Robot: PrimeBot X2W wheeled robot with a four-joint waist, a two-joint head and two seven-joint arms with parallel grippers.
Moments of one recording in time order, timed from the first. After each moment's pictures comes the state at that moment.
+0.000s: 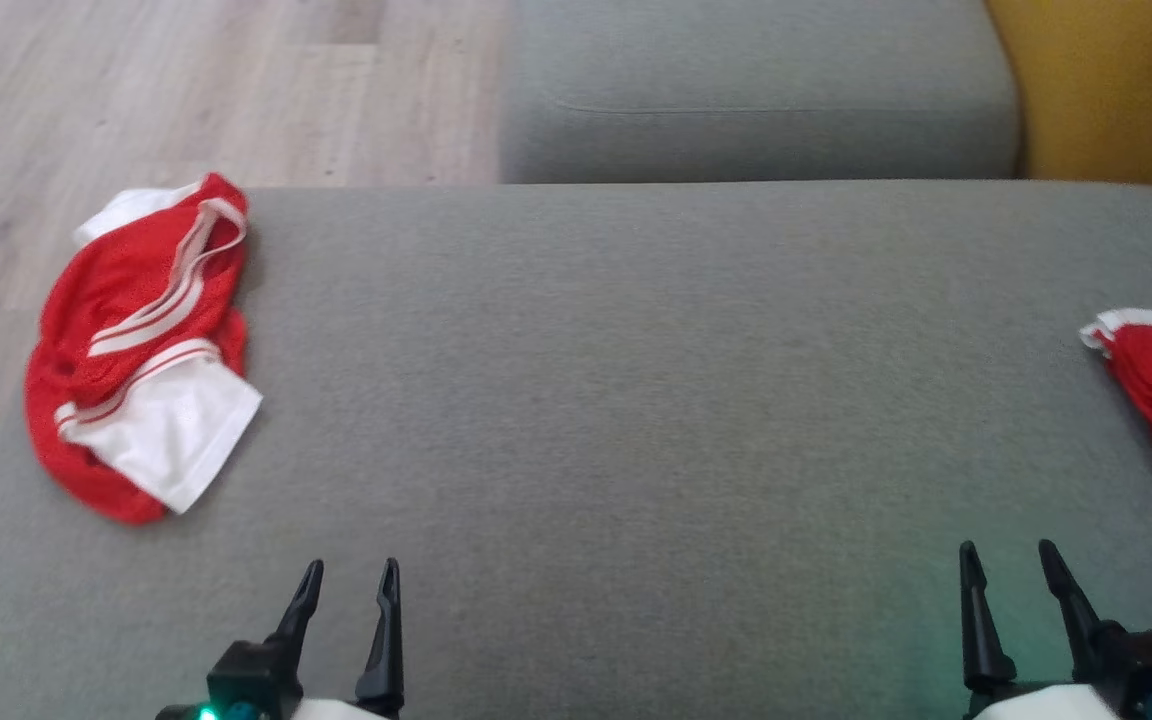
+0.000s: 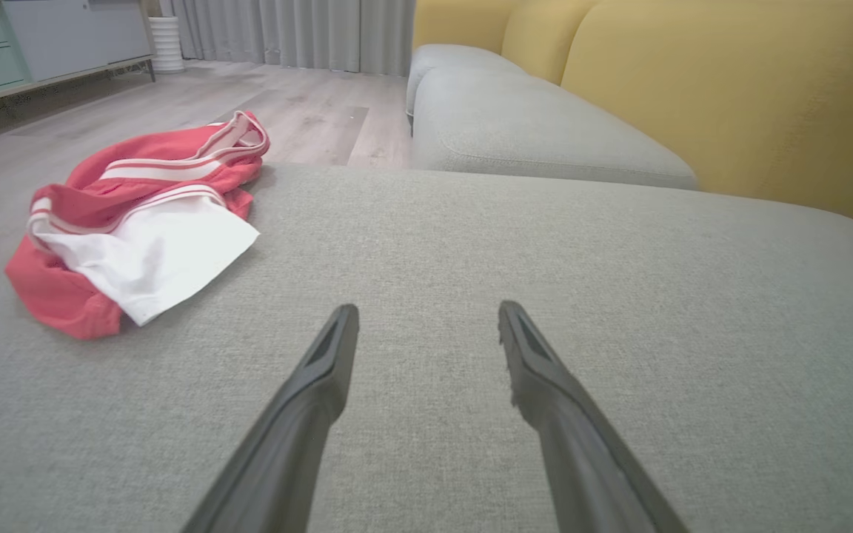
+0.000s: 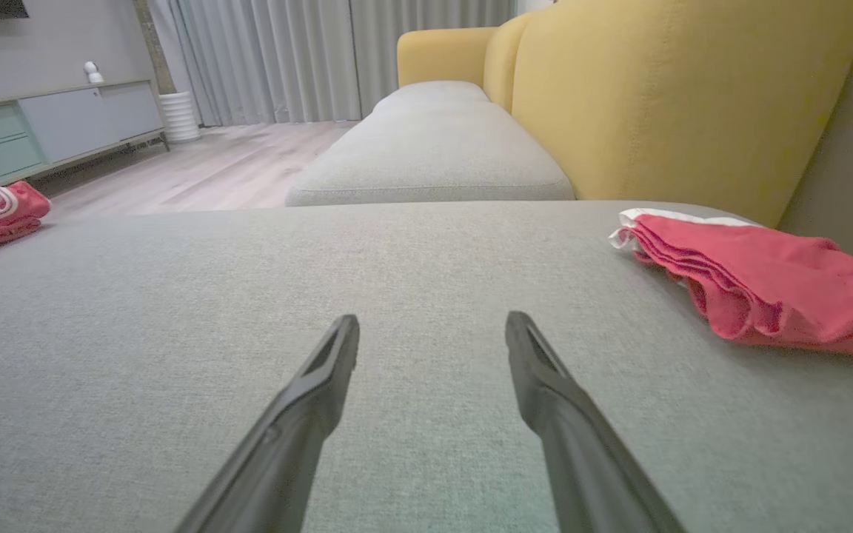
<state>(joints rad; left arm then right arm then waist) 0.19 0.06 -0.25 0.17 -0.16 0.08 -0.25 0.18 -0.04 -0.09 0.26 0.05 0.12 -0.25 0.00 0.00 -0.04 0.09</state>
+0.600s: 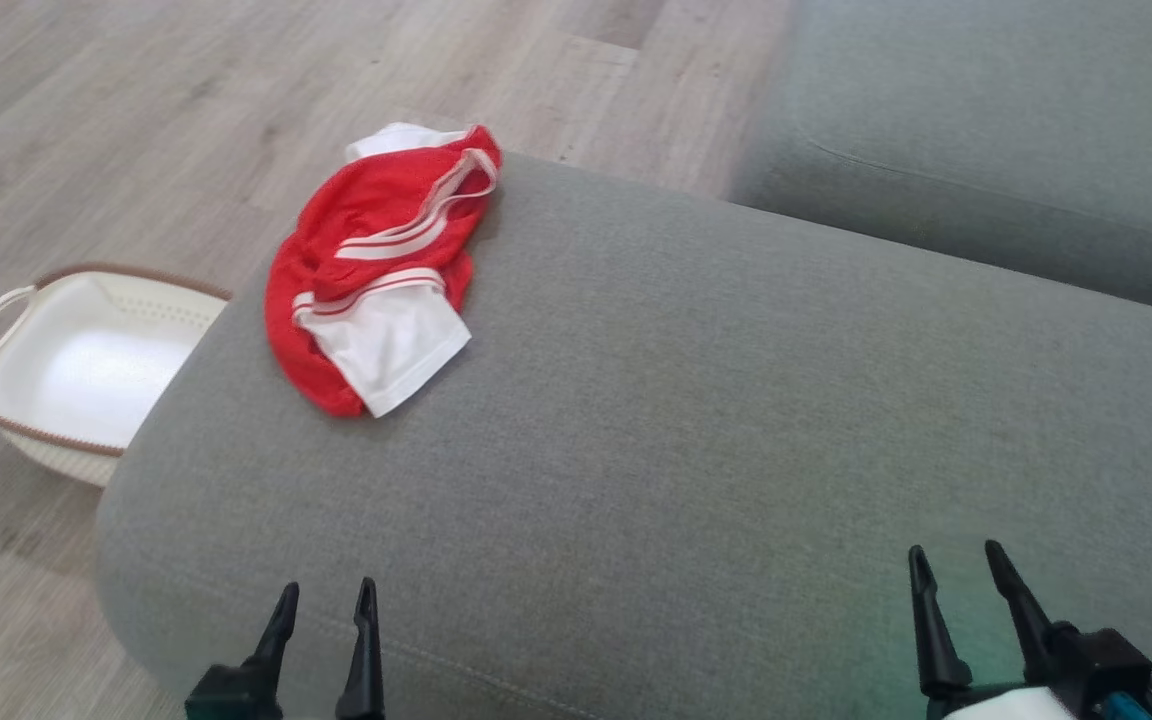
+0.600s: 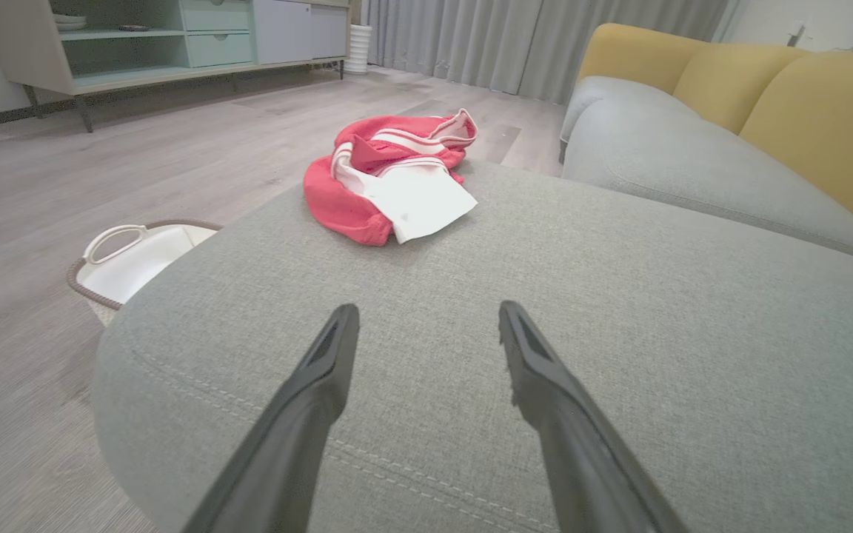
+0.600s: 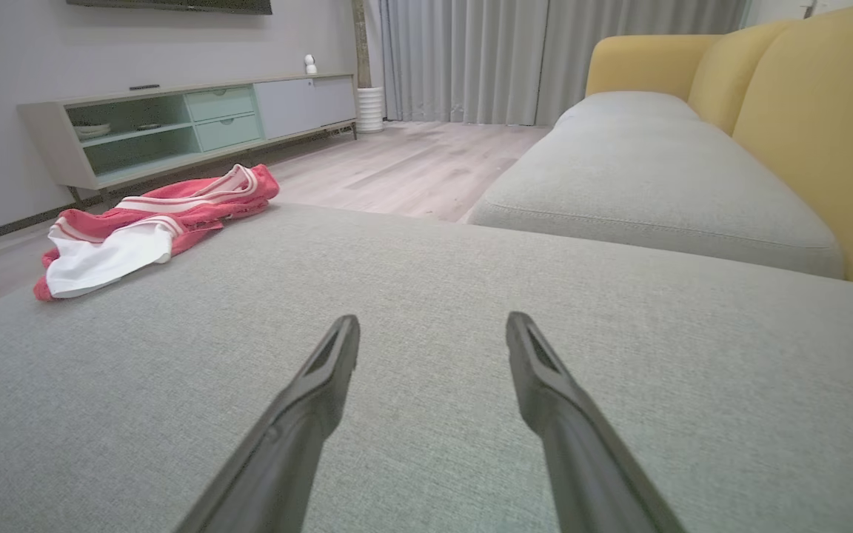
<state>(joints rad) 0.23 0.06 -0.21 0.14 -0.16 0.09 -0.25 0.18 -0.04 0.01 0.25 0.09 0.12 -0.25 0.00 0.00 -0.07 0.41</state>
